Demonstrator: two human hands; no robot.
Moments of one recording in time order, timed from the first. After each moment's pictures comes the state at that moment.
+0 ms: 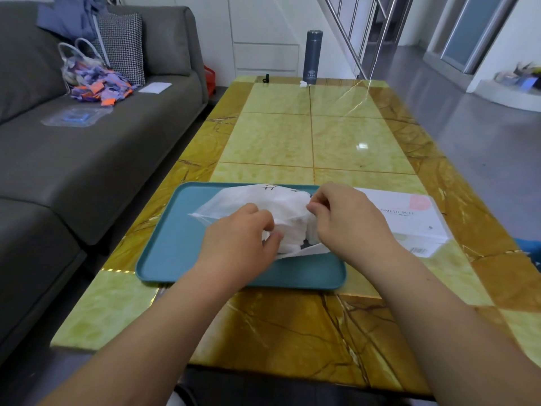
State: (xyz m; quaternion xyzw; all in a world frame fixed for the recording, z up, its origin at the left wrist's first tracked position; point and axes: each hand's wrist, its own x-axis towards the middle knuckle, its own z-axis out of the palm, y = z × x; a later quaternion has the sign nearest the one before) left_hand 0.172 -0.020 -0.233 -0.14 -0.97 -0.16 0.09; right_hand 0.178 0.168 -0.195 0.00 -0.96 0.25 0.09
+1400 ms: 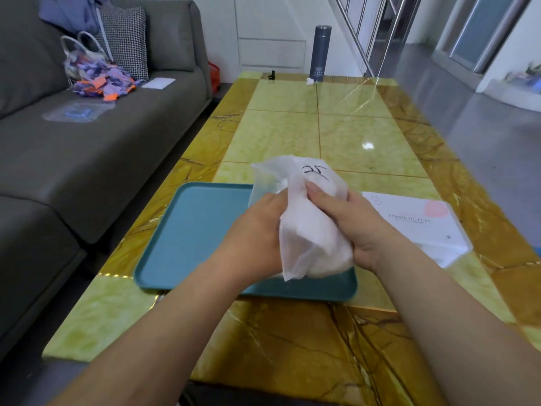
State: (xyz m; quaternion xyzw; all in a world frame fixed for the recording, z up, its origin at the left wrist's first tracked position) left_hand 0.143 -0.005 -0.237 -0.27 -0.90 -0.34 0.08; right_hand 0.144 0.170 -0.215 -0.09 -0.63 0.77 -0.09
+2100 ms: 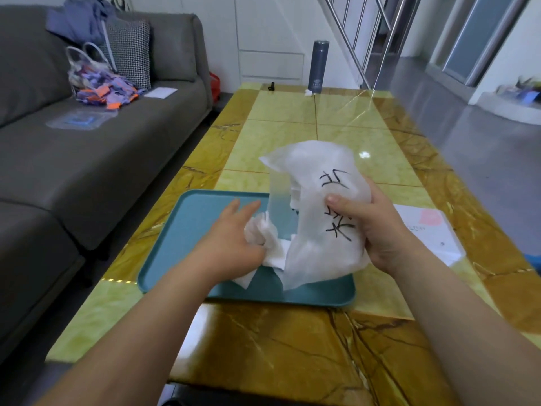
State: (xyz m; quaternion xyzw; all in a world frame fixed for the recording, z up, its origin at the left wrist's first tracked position) left_hand 0.143 -0.049 -0.235 -0.04 -0.94 -0.32 -0.09; right_hand 0.146 0.203 -0.213 0.00 -0.65 0.76 0.00
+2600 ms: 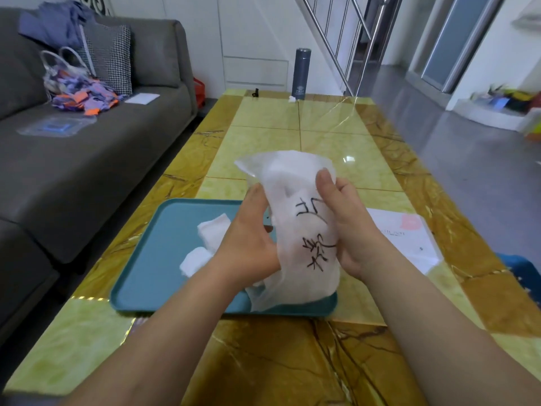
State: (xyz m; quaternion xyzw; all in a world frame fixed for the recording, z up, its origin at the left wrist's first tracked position) left_hand 0.142 0.014 -0.224 -0.18 -0.81 -0.56 0.06; right_hand 0.147 0.183 -0.198 -0.06 -0.60 0.79 -0.02
